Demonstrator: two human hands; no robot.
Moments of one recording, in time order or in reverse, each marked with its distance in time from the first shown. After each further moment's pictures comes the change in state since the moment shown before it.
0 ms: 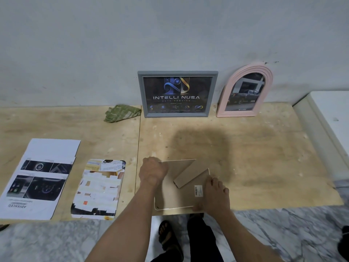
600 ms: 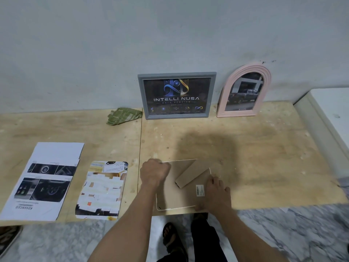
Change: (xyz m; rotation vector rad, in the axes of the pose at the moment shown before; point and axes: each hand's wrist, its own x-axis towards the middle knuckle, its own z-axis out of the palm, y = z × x) left_hand -0.021 0.003 -0.014 -0.140 0.017 -0.052; right_hand 0.002 0.001 0.002 0.011 -0.017 -0.006
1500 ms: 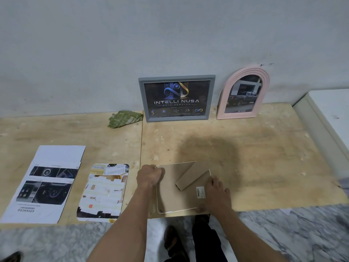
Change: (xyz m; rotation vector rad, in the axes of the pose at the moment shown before) left_hand 0.007 -0.021 -0.004 -0.181 -0.067 -0.088; right_hand 0.000 0.000 0.000 -0.010 -0.007 -0.016
